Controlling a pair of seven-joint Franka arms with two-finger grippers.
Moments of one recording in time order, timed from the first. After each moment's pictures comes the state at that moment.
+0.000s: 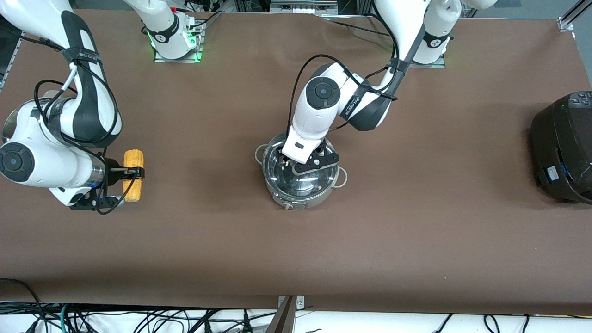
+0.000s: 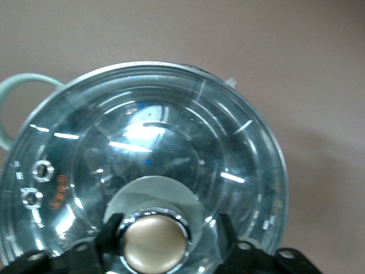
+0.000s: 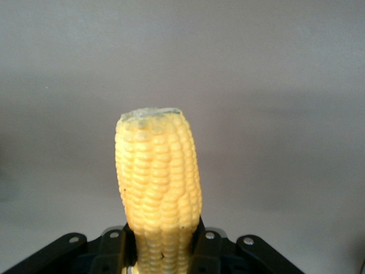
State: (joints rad) left arm -0.76 0.65 0.08 -1.38 -0.17 2.15 -0.98; right arm 0.06 0.48 0.01 -1.52 0.05 1.81 -0.02
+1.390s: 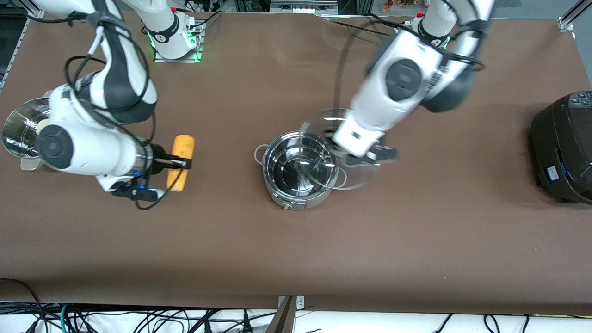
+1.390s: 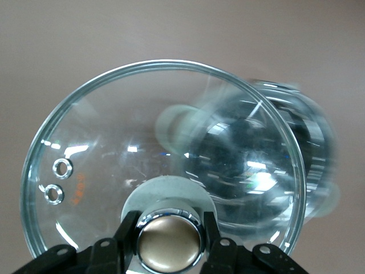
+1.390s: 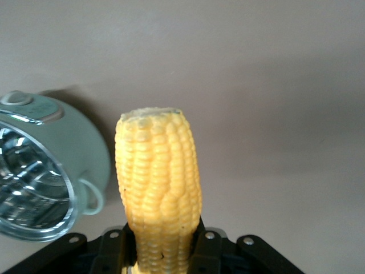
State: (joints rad) left arm -0.53 0.39 0.08 -1.49 -0.19 1.81 -0.55; right arm 0.26 0.48 0.02 -1.37 0.24 1.67 0.44
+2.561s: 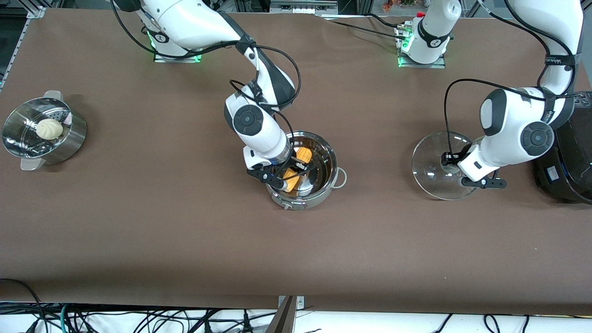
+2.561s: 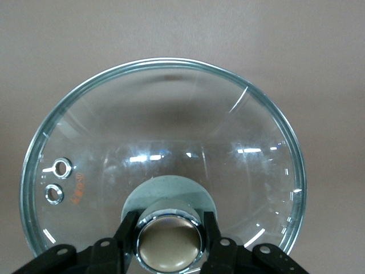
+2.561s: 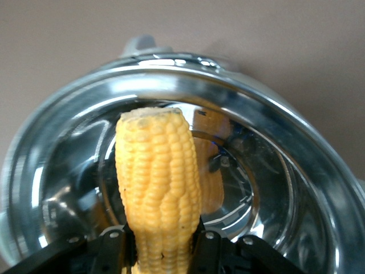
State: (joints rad) left arm -0.15 0.31 0.15 -2.01 -0.08 2.11 0.10; right arm 0.67 0.77 0.02 -1.37 0.24 2.33 1.01
